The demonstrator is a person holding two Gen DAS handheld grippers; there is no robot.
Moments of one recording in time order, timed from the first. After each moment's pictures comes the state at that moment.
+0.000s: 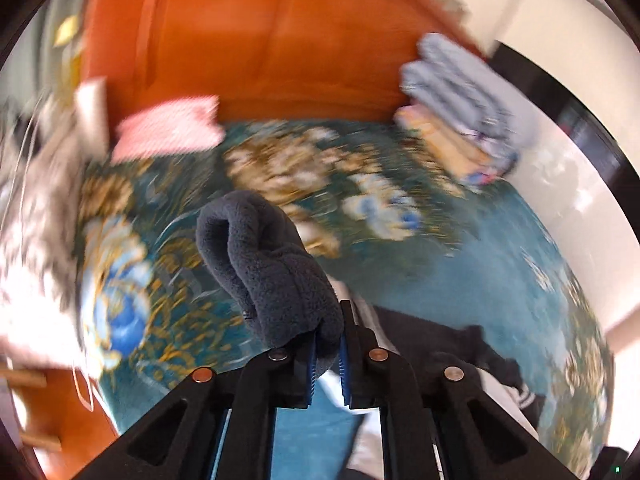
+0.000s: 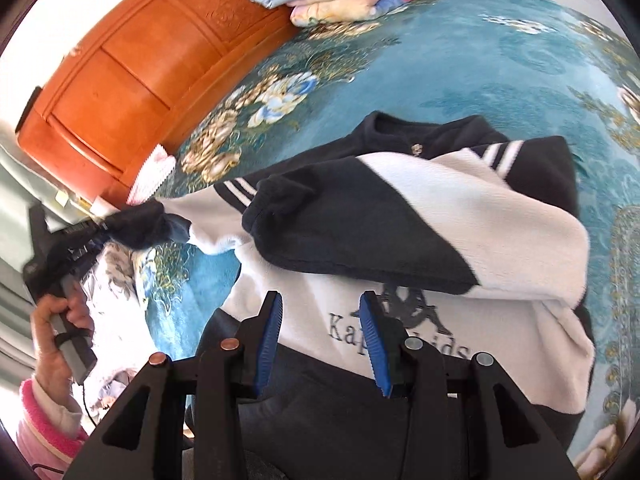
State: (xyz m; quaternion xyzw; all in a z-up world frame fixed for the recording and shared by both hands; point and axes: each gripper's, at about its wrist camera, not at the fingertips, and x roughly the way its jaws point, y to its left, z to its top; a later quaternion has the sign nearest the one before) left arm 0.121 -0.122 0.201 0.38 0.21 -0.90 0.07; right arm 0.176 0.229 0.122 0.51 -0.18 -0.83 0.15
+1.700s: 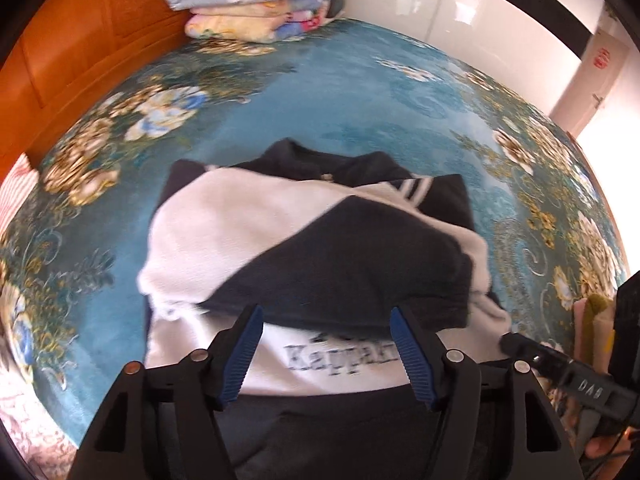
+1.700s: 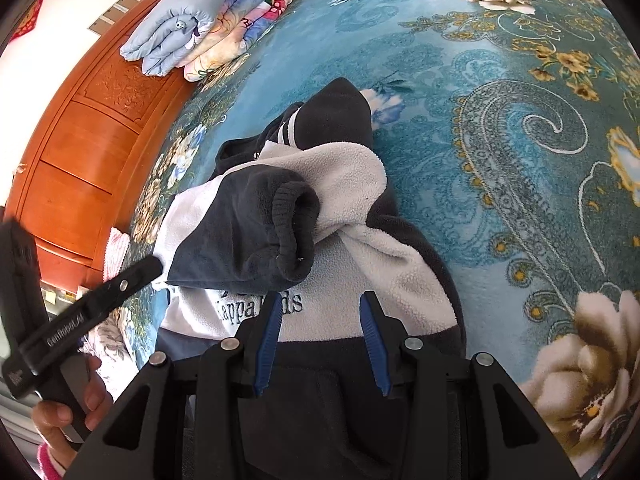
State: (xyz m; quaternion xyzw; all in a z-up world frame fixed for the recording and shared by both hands) left arm 0.155 0.109 0.144 0.52 0.00 -0.84 -0.15; right arm 0.242 0.362 0.085 0.50 -0.31 -0.80 0.03
